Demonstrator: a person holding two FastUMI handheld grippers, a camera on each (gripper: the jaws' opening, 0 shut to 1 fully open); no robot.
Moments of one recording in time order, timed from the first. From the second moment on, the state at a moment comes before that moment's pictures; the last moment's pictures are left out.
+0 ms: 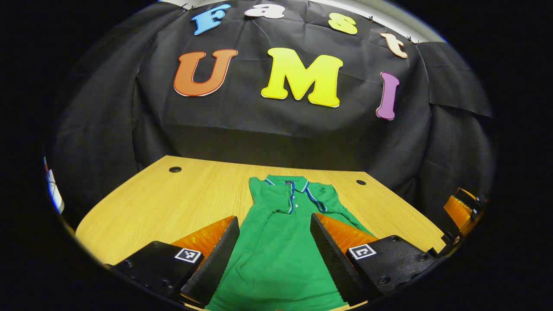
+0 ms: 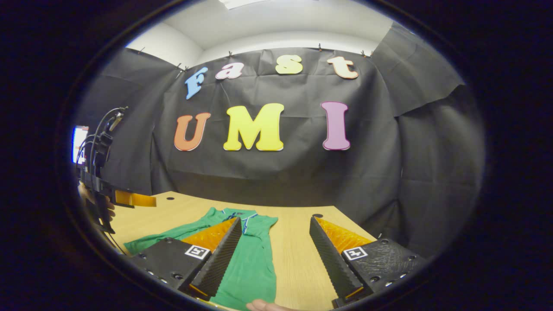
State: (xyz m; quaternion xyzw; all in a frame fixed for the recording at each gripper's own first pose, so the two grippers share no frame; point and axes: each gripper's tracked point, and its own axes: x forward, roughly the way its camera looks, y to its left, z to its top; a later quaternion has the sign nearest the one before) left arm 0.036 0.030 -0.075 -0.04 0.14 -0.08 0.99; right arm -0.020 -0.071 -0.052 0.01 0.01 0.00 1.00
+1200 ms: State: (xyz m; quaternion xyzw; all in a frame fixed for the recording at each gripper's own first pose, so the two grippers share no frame) left arm -0.042 0.117 -0.217 0.00 0.24 -0.01 0.97; right arm -0.058 -0.046 -0.251 0.03 0.24 0.01 0.97
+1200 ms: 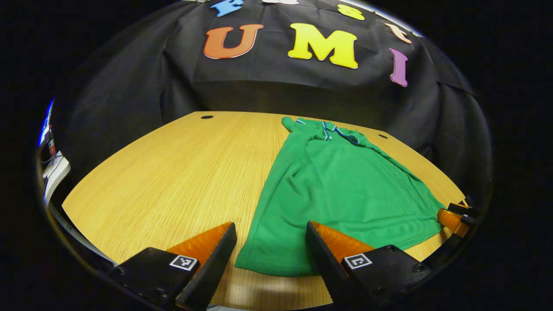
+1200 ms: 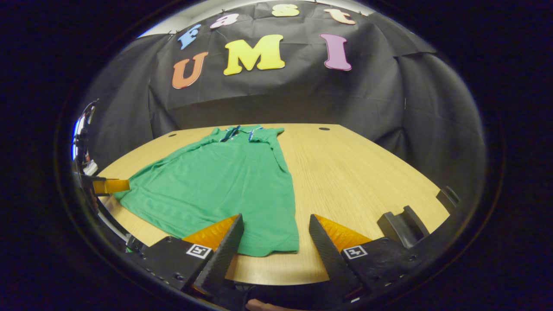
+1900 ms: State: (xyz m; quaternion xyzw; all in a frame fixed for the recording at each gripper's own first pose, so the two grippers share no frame) left arm -0.036 0.109 -0.218 0.01 0.24 -0.02 0.97; right arm -0.053 -0.022 -0.247 0.05 0.24 0.06 0.97
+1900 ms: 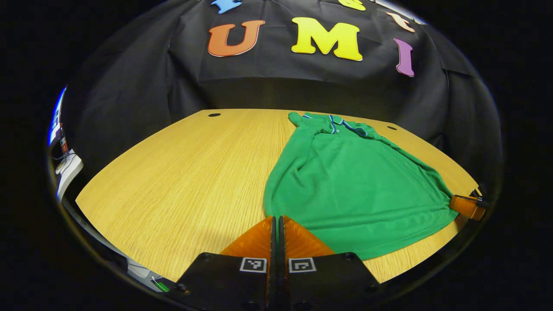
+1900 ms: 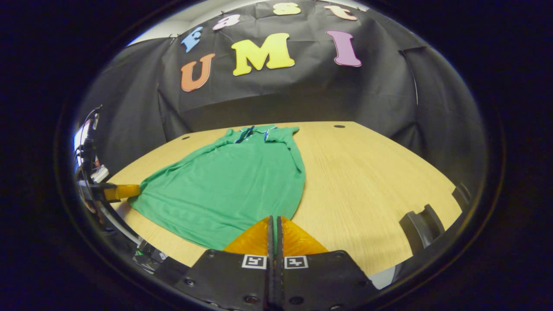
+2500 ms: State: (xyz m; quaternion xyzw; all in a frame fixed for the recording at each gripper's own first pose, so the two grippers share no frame) left arm 0.036 0.092 -0.118 0.03 0.13 -0.03 0.99; right arm 0.036 -0.030 -0.136 0.03 0.12 0.07 0.99
